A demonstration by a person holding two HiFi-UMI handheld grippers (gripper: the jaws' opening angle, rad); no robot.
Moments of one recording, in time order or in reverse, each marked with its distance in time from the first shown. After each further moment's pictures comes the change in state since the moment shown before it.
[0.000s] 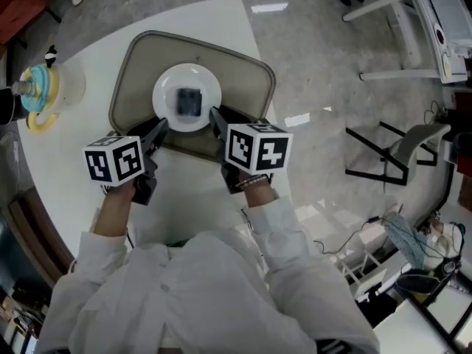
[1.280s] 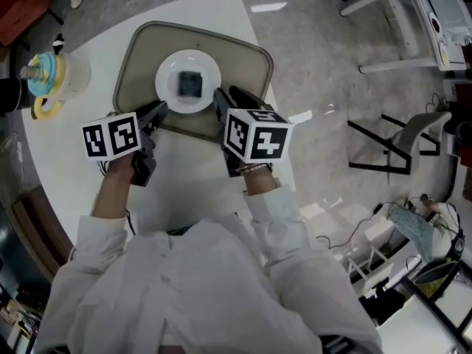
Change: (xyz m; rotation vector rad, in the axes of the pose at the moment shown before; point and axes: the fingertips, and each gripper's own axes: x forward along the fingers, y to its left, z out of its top) left arm -0.010 -0.005 0.003 -0.035 -0.017 -0.029; right arm -0.028 0.002 0.014 -0.090 -0.136 -0.107
